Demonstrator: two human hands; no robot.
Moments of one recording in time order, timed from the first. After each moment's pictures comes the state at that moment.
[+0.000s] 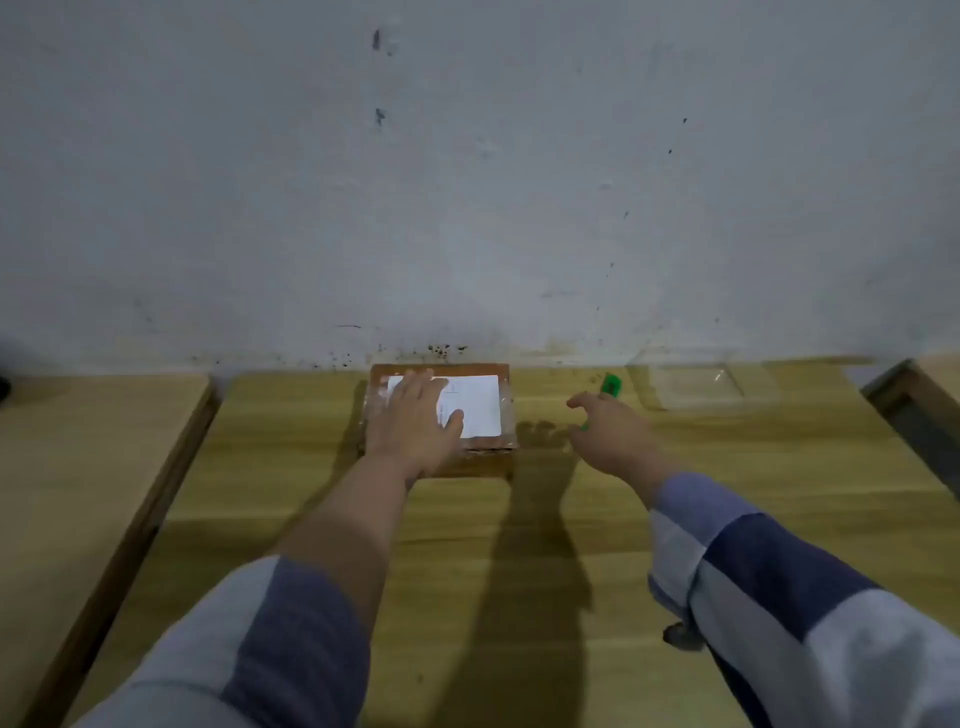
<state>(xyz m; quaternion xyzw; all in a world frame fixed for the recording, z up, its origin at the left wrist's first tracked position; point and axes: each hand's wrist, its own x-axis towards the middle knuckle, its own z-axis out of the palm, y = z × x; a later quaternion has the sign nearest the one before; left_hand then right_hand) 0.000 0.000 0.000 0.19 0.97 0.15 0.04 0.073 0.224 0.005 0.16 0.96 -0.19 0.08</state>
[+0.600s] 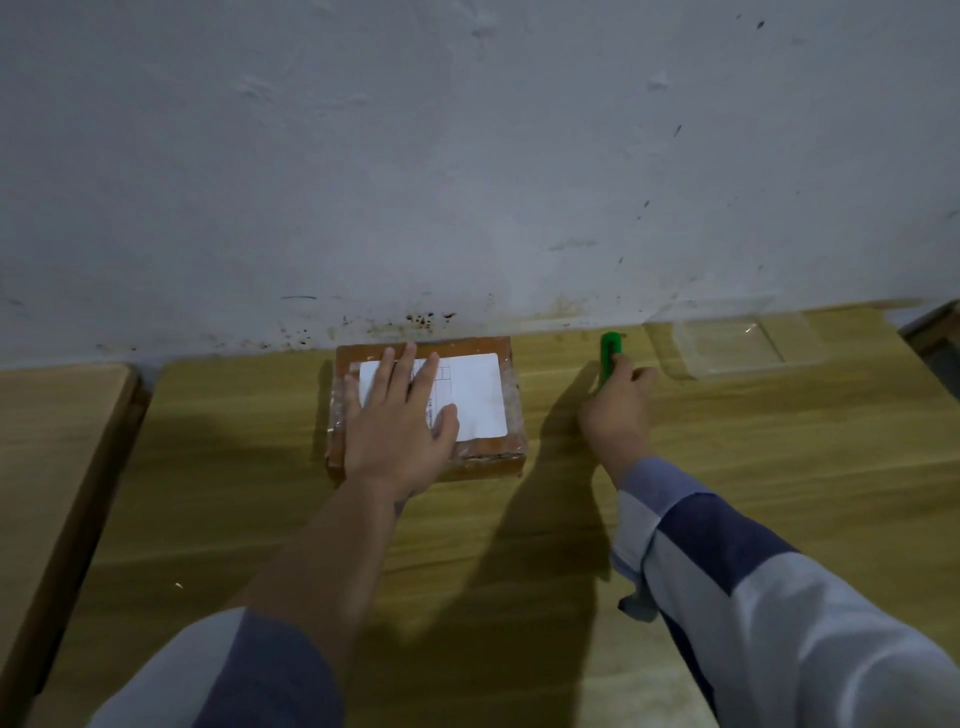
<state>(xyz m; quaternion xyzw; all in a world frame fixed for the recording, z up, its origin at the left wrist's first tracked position) -0.044 0.003 -0.066 0.22 0.97 0.07 0.01 0.008 0.232 -0.076 0.44 0.86 -0.27 -0.01</state>
